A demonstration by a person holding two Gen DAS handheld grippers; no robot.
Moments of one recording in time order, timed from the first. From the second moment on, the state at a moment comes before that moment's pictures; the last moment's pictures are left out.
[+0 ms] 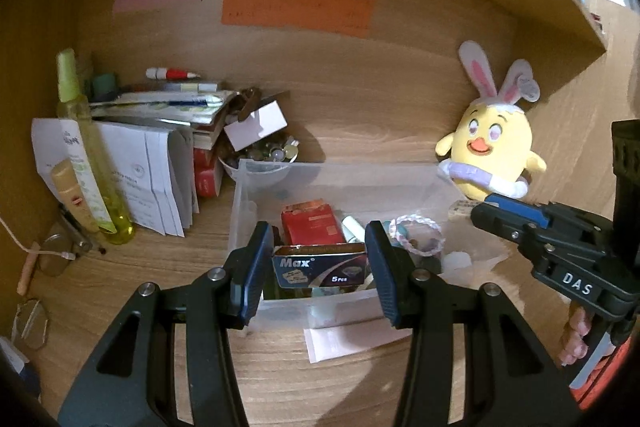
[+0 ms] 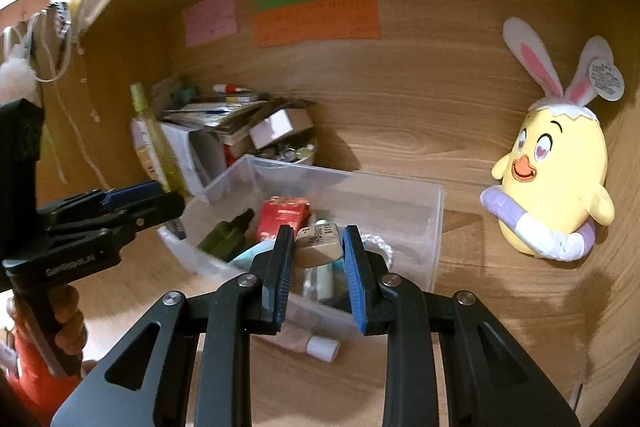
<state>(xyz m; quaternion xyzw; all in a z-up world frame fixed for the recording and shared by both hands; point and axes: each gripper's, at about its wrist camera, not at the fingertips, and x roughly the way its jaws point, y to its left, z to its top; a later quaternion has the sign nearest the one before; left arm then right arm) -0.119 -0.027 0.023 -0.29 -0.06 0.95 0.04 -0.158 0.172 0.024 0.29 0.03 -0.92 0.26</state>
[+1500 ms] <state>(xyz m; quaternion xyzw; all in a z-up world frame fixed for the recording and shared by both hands) -0.102 -0.021 -0.026 -0.37 -0.03 0.93 0.06 -0.136 0.185 -0.008 0.35 0.06 -0.89 0.29</state>
